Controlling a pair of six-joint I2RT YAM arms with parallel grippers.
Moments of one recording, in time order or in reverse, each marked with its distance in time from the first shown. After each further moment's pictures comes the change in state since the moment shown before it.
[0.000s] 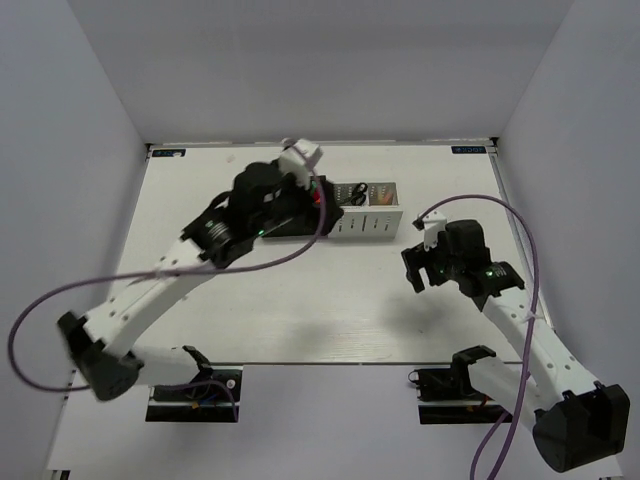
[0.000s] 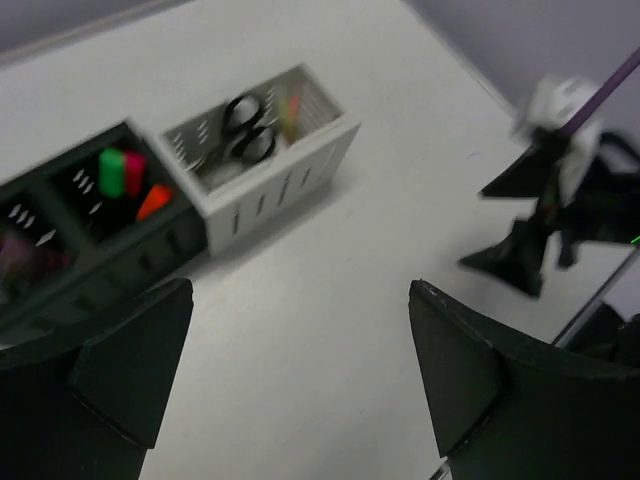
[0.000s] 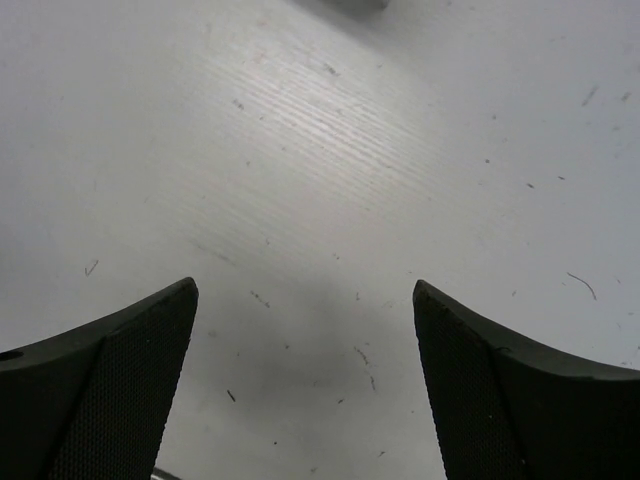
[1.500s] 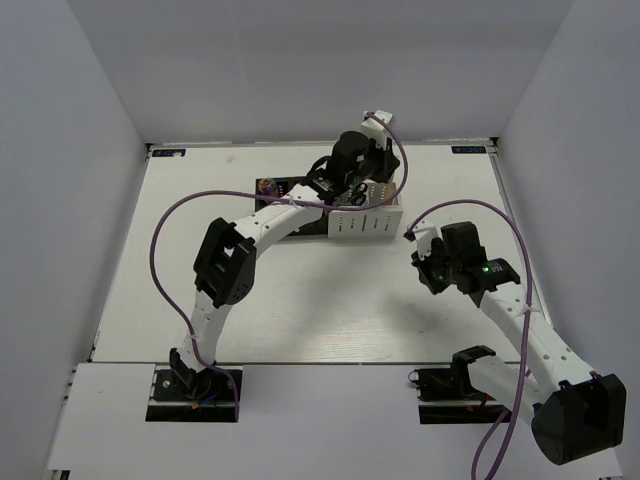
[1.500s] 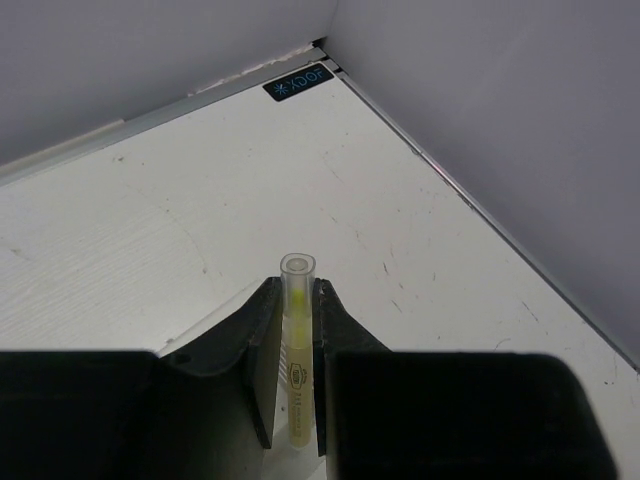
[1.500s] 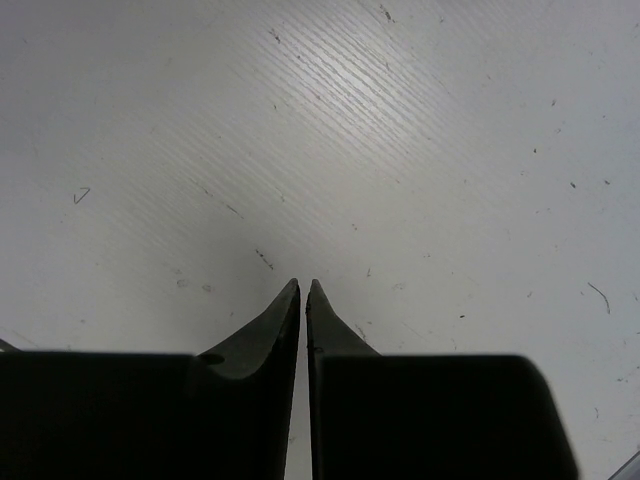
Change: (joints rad) left arm 0.024 0.811 0.513 0.426 0.055 -0.034; right arm 0.000 0.040 0.000 -0.072 -0.048 -0.134
